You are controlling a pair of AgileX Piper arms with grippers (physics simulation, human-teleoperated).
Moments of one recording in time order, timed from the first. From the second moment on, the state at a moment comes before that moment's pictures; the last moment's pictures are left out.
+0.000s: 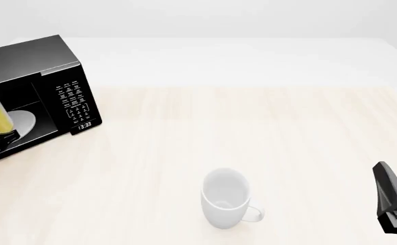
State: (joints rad) left arm 0.51 1.87 -0.66 -0.70 -0.10; right arm 0.00 0.01 0.00 0.00 0.00
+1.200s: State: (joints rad) left arm 0.50 1.88 -0.66 -0.67 -0.09; right arm 0.00 0.01 0.00 0.00 0.00
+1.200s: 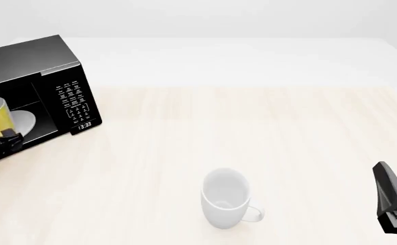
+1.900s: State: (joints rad) left arm 0.50 1.80 -0.57 -0.68 -0.09; right arm 0.00 0.01 0.00 0.00 0.00
